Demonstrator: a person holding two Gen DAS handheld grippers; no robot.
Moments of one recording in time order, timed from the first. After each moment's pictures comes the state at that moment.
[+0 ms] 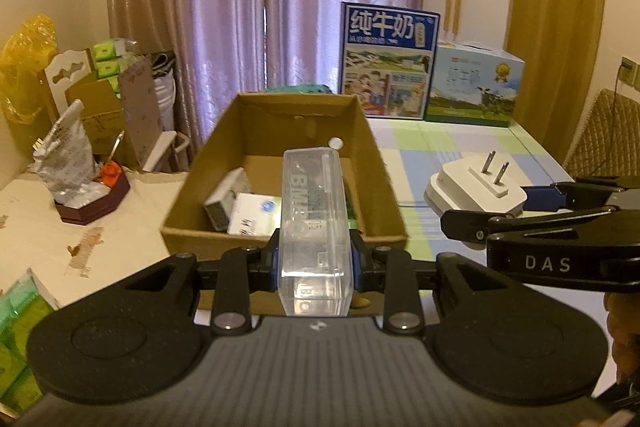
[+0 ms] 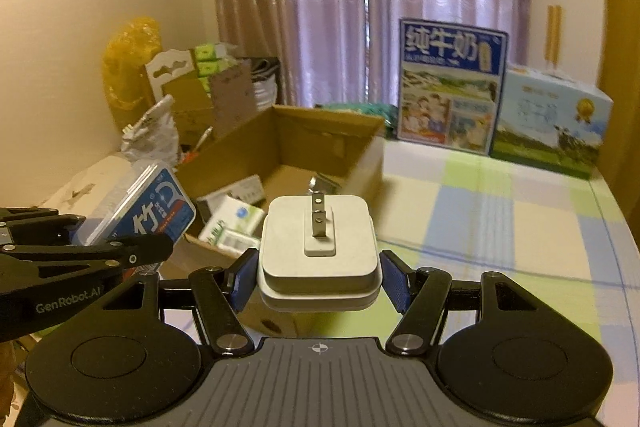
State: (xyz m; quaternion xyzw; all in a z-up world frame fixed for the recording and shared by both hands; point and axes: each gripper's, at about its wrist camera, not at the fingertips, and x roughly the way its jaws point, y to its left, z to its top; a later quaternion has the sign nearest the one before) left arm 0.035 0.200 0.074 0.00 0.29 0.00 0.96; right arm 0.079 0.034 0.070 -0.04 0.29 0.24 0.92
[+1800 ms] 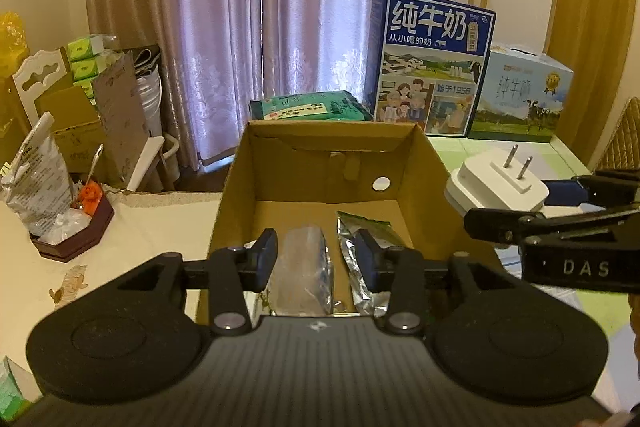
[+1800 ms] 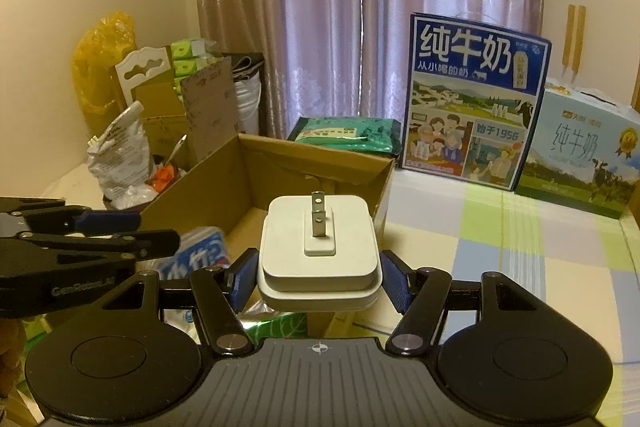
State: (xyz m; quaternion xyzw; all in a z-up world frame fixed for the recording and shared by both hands) left arm 0.208 0.268 0.058 0.00 0.31 -0.02 0.95; right arm 0.235 0.089 0.065 -0.04 0.31 0.23 0.92
